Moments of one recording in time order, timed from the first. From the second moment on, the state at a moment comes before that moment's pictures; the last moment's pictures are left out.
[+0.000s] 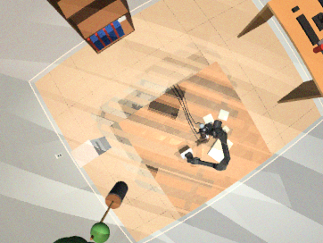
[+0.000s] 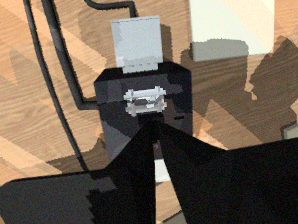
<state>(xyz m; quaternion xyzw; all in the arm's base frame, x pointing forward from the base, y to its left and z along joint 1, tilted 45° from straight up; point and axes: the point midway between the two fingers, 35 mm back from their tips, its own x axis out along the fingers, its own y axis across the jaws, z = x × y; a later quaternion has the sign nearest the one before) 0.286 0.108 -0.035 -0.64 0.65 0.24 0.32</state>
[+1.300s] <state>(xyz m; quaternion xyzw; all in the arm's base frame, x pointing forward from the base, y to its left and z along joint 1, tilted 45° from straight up) 0.286 0.106 -0.040 -0.64 0.65 0.24 0.33</state>
